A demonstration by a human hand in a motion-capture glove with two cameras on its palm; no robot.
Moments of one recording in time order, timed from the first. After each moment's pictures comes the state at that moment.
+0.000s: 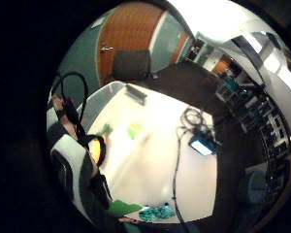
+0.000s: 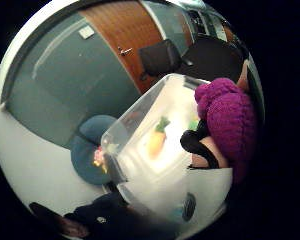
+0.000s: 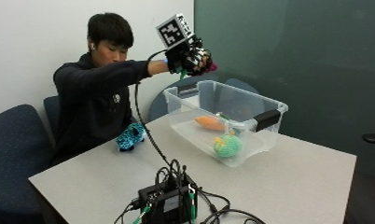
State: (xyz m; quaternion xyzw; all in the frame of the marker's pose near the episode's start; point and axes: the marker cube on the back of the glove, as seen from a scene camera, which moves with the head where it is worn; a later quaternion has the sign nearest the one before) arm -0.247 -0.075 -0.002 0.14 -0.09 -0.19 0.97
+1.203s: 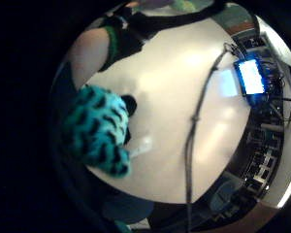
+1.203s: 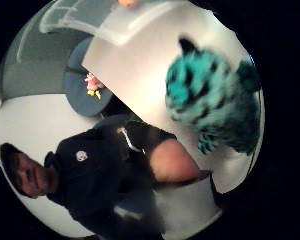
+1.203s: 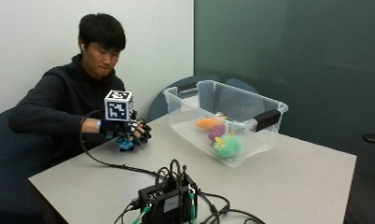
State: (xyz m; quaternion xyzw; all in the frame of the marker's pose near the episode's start) arm -0.065 0.162 0.215 -0.14 0.00 -0.32 0.94
